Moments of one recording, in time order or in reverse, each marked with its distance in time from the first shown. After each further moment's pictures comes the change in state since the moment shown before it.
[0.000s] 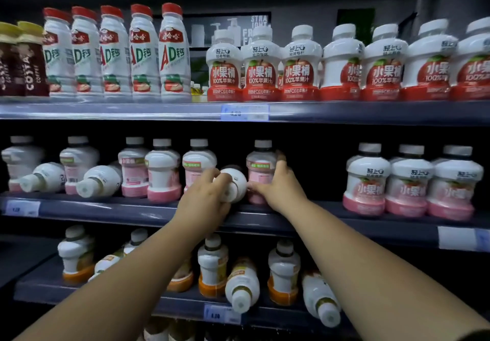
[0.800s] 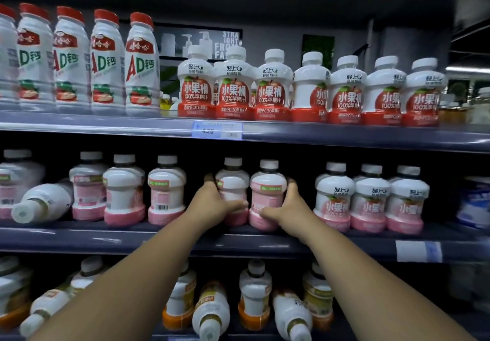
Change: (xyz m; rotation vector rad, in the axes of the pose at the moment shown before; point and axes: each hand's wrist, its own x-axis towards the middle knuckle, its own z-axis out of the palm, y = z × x) left_hand 0.071 0.034 0.051 -0.692 -0.182 -0.444; right_hand -0.016 0.049 -0.058 0.192 -0.016 0.107
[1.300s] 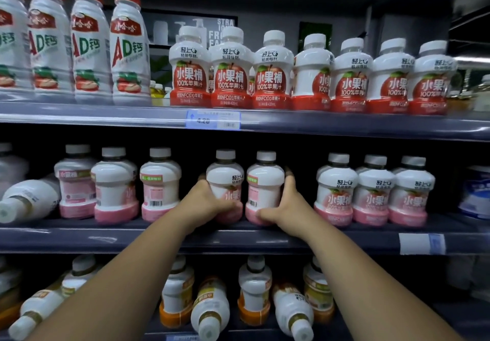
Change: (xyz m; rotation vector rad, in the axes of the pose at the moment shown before) left_hand 0.004 -0.020 -0.006 -0.149 -0.187 0.039; right_hand -0.004 0.003 0.003 -0.119 -0.061 -0.010
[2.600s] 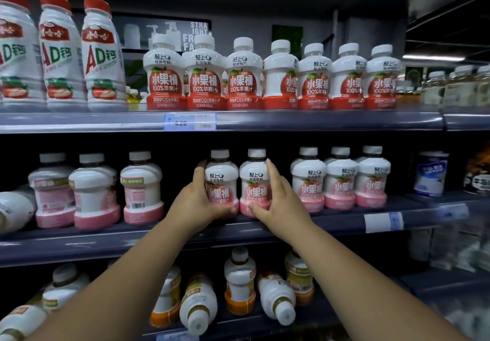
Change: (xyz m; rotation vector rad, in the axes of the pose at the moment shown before) left_hand -0.031 0.033 0.019 0.297 0.137 0.174; right_hand -0.032 0.018 -0.010 -0.320 0.247 -0.237
